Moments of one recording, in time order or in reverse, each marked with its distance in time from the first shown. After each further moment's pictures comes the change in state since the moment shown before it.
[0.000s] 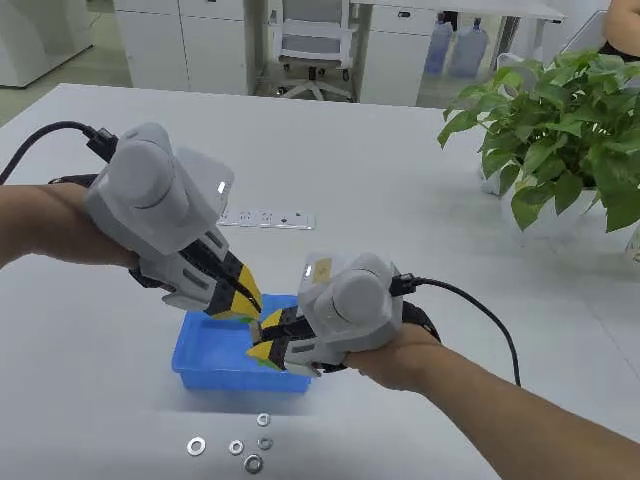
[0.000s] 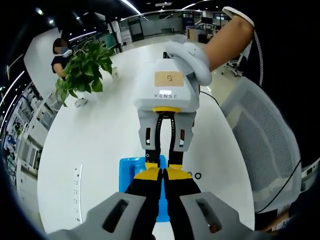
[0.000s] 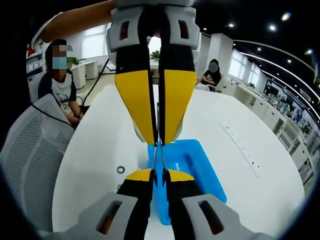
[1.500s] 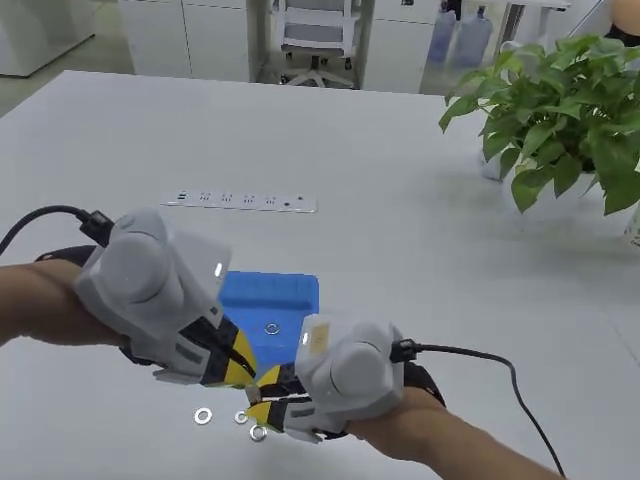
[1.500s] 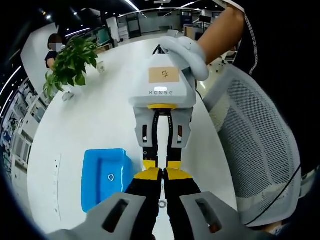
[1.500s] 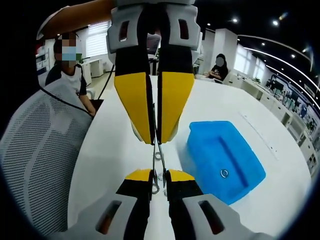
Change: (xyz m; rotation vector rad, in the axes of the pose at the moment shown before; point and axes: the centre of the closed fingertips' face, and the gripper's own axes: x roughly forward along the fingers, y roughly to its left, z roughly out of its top) left arm 0.035 -0.077 -0.022 -0.027 0.024 -0.047; right arm 0.012 0.080 -0.039 0.021 0.032 0.057
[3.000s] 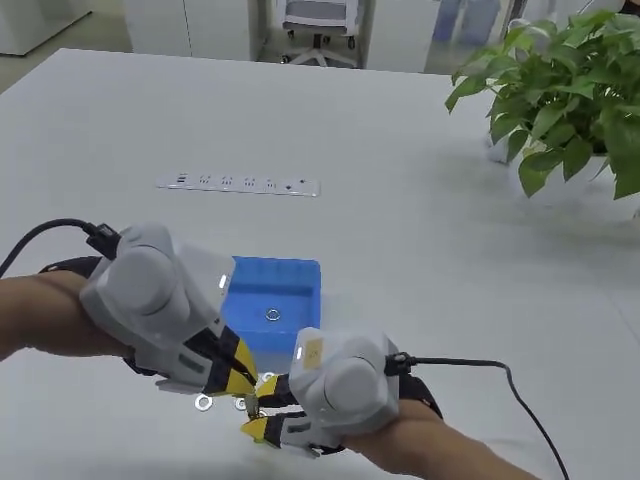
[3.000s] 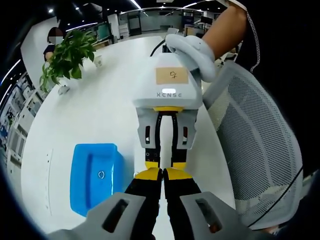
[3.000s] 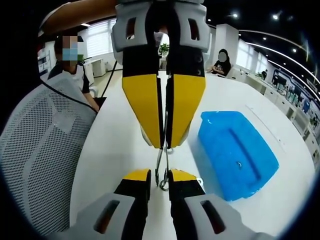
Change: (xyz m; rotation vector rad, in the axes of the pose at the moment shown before) left arm 0.016 -0.005 -0.012 -0.035 0.003 -0.036; right arm 0.012 0.015 -0.014 0.028 0.018 0.035
